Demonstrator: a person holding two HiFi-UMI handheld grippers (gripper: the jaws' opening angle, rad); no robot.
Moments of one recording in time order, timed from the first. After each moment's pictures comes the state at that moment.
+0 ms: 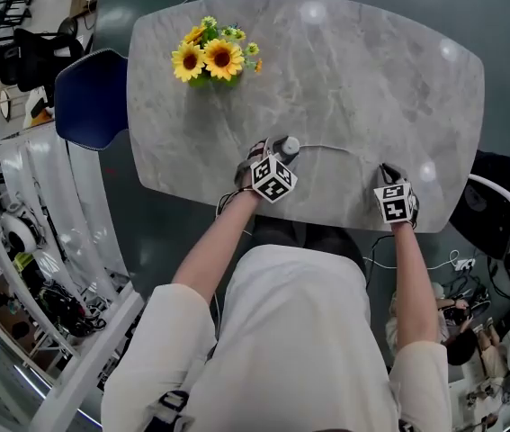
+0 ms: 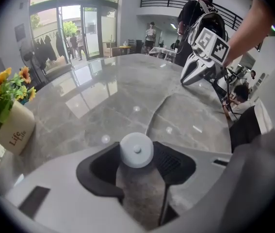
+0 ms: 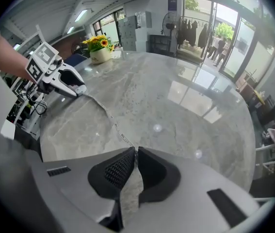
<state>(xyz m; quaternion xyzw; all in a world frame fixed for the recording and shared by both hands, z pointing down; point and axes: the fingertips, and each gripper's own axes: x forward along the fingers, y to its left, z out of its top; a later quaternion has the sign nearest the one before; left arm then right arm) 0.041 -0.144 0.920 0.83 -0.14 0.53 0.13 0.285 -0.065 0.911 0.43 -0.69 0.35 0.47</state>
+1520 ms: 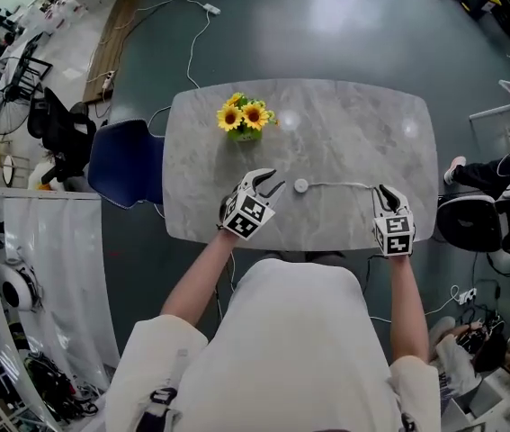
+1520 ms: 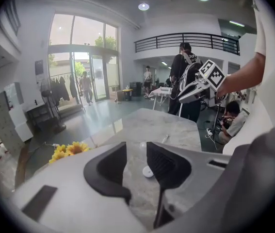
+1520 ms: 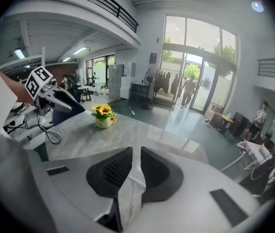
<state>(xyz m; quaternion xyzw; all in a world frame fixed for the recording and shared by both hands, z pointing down) -0.039 -0.170 0.656 0.92 -0.19 0.33 0.05 0.207 -0.082 0.641 0.61 -0.71 0.19 0.30</state>
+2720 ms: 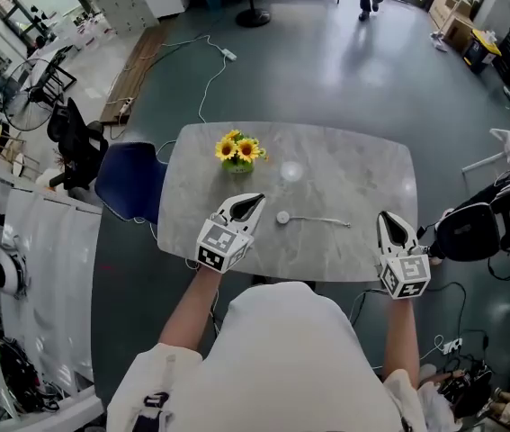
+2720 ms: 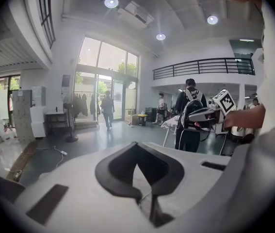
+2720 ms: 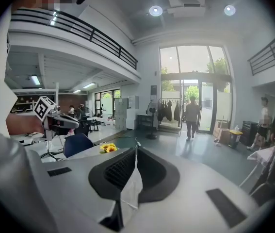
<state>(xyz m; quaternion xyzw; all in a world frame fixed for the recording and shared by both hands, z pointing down) -0.008 -0.126 0.475 0.94 -0.29 0.16 0.06 0.256 -0.040 0.460 0.61 -0.78 0.10 0.13</state>
